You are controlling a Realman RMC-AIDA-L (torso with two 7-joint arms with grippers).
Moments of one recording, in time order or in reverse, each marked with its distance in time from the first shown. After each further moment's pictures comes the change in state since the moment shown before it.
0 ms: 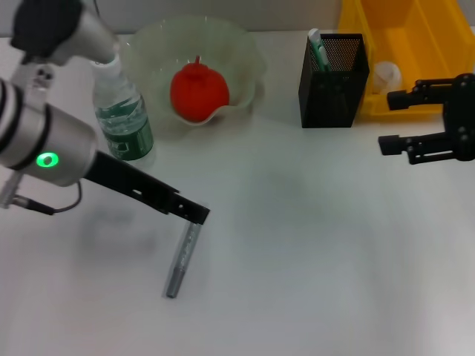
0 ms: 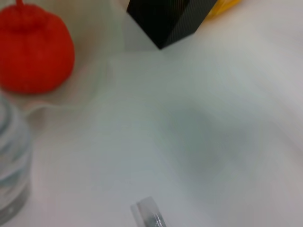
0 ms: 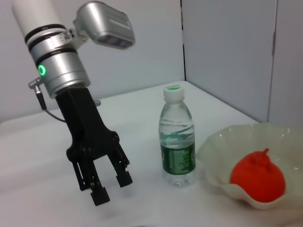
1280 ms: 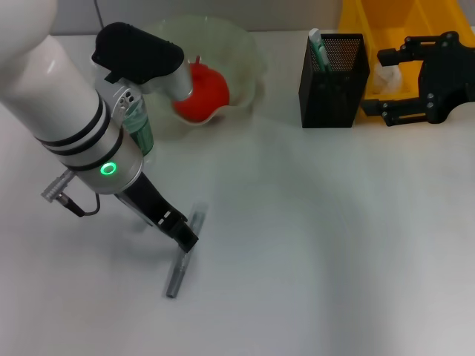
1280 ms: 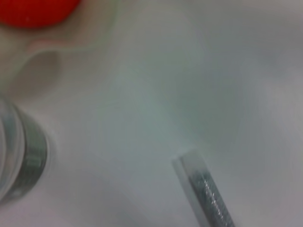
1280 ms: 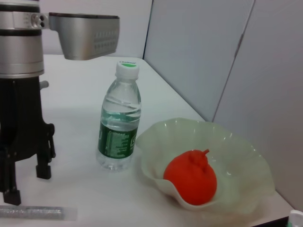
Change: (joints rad) left arm -0.218 -0.006 0.192 -0.231 0.213 -0.010 -0.143; right arm 0.018 0.083 -0.066 -0.146 -0.111 0.220 -0.098
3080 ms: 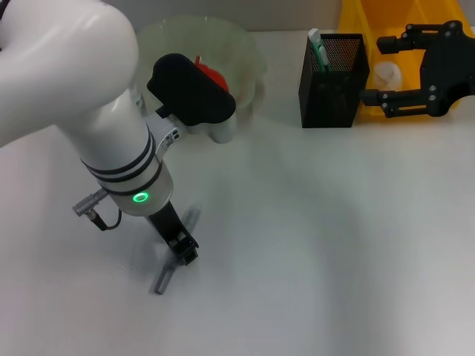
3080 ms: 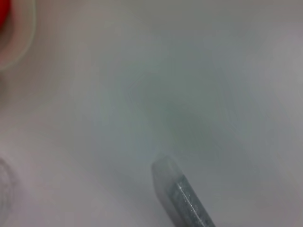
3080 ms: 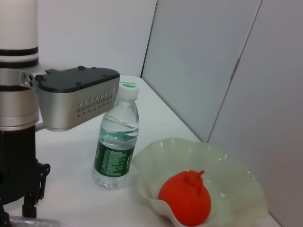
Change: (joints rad) left arm -0.045 0.000 0.243 -0.058 0.014 -0.100 -0.001; right arm -0.033 0.005 -0.011 -0.037 0.070 0.006 -0.026
